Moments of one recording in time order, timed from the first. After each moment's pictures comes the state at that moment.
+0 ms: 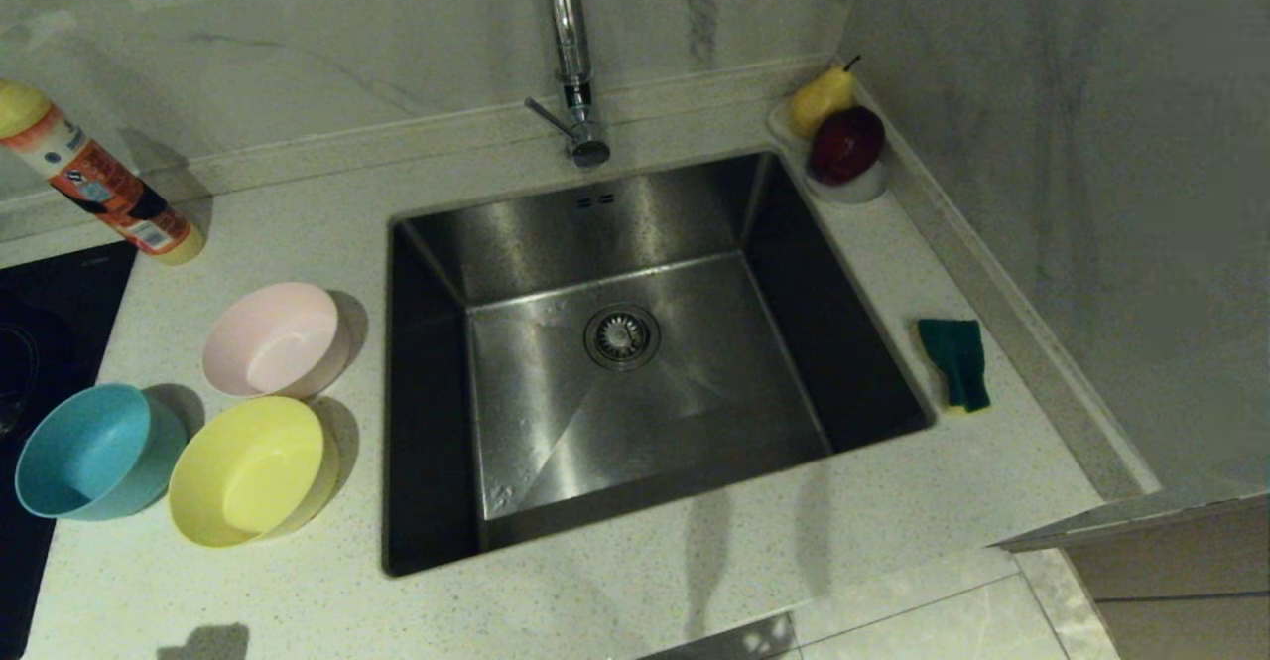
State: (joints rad) left arm -0.02 0.00 0.00 -0.08 0.03 -0.03; right arm 0.00 0.00 0.00 0.00 0.01 -0.03
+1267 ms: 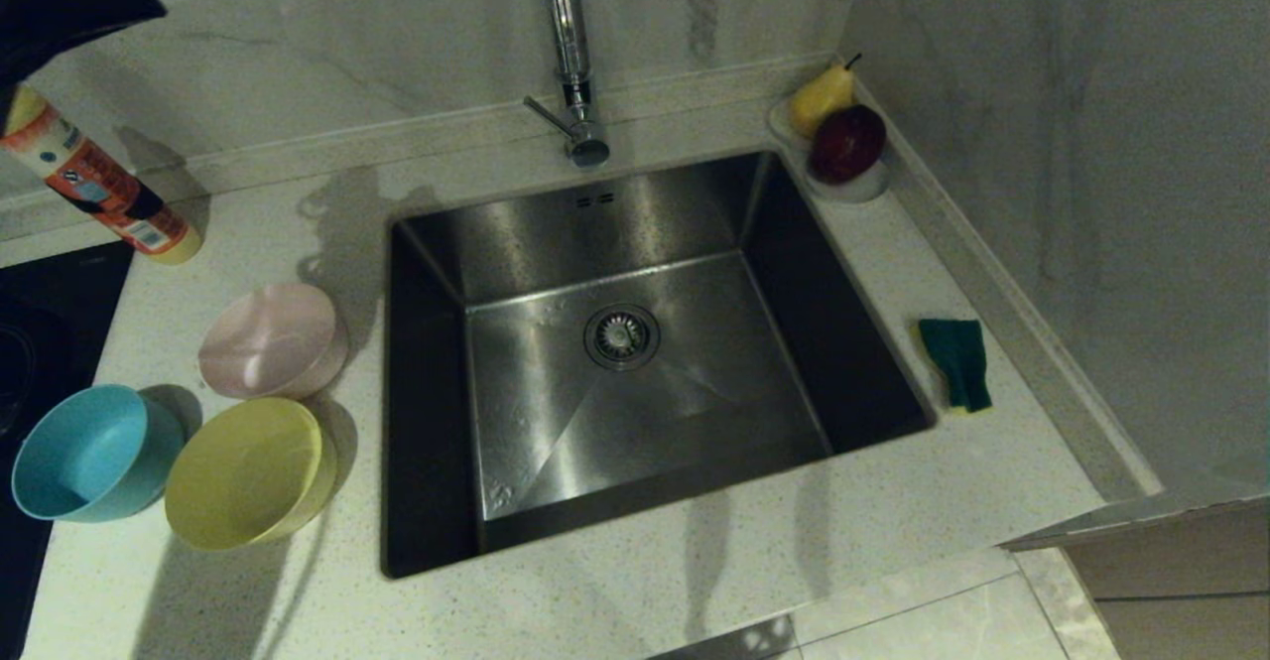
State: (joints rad) left arm -0.03 1.32 -1.39 -0.05 -0.17 -0.59; right arm 0.00 0.00 0.00 0.00 0.01 -0.03
